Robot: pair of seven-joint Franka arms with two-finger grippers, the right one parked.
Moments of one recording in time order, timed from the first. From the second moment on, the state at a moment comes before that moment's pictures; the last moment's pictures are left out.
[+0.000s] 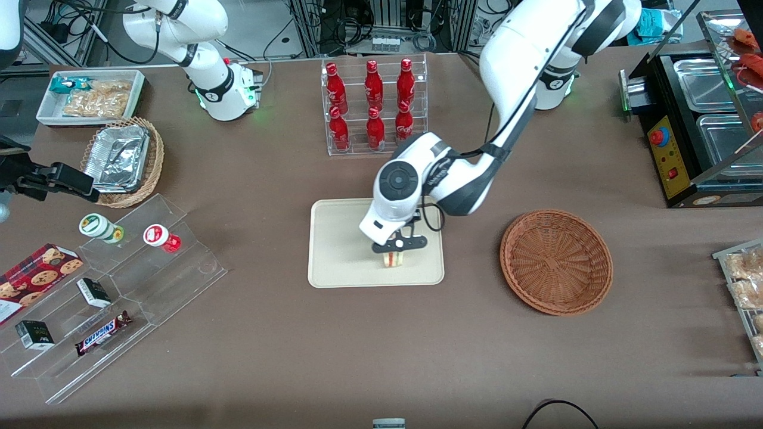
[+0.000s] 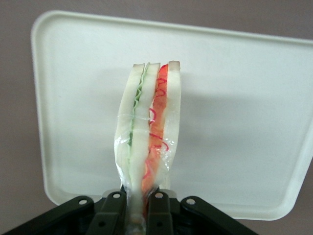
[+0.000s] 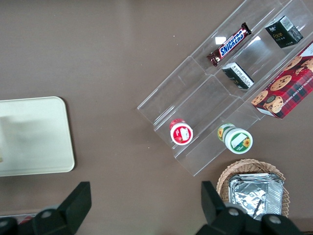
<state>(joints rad) -0.60 0.74 -0.22 -1.37 0.02 2.03 -0.90</state>
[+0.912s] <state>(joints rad) -0.67 0.85 -0.22 -1.29 0.09 2.07 -0.93</state>
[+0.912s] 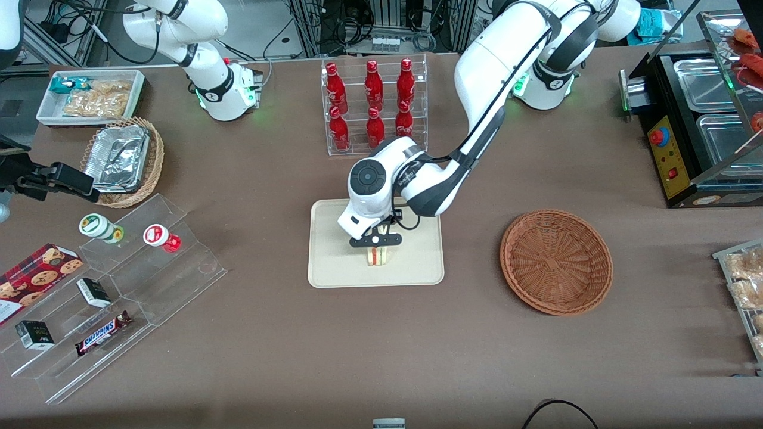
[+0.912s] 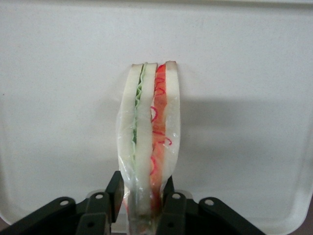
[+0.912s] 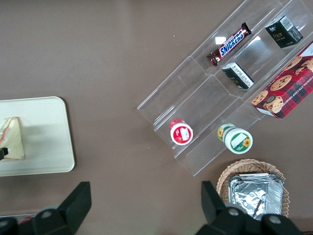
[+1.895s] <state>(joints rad) -0.57 0.61 -0.14 -1.37 0.17 1.78 -1.00</state>
